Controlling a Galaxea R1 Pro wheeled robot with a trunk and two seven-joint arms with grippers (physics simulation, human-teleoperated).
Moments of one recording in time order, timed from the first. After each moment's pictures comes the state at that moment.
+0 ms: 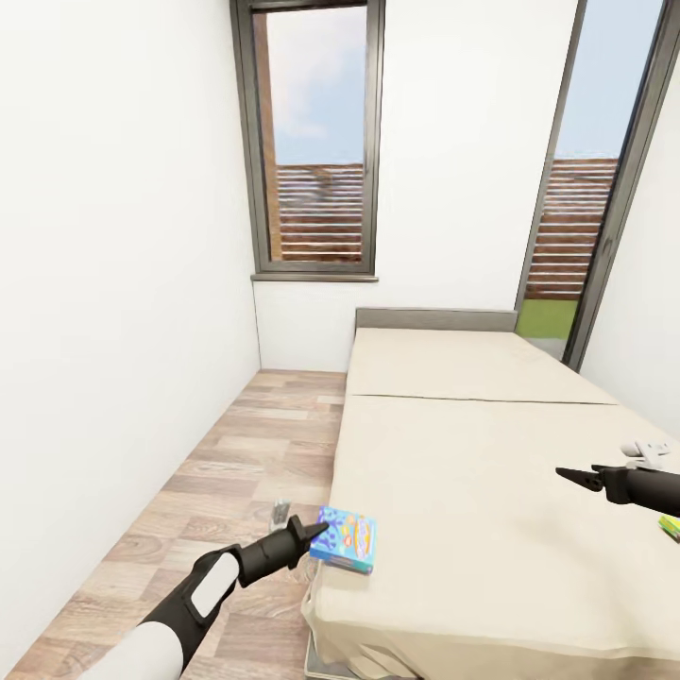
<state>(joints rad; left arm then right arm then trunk) -0.59 -0.05 -0.09 -0.46 0.81 0.58 -0.70 -0.41 -0.52 -0.46 -1.37 0.07 0.83 1.06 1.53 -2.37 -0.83</state>
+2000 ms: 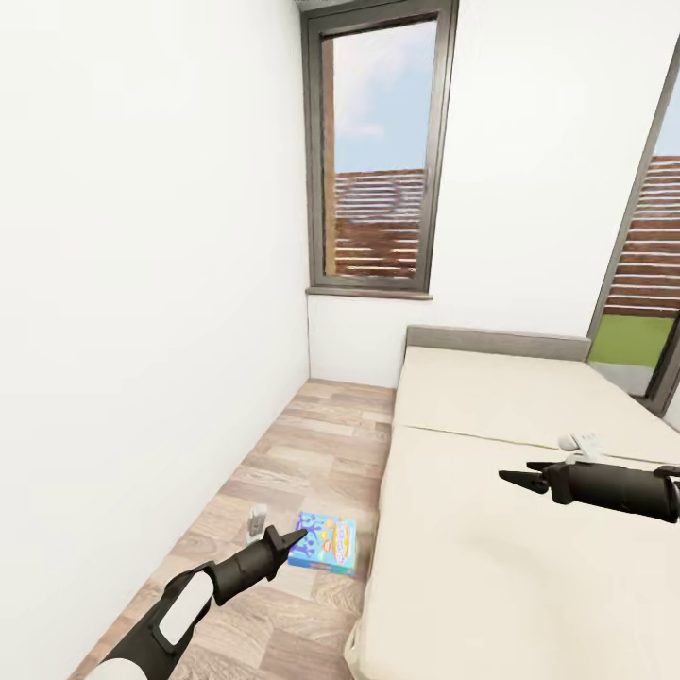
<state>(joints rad) -0.49 0.03 -0.09 -0.59 0.90 0.58 -0.69 -0.41 -0.40 -0.34 -1.61 0.15 1.04 1.24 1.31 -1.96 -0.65</state>
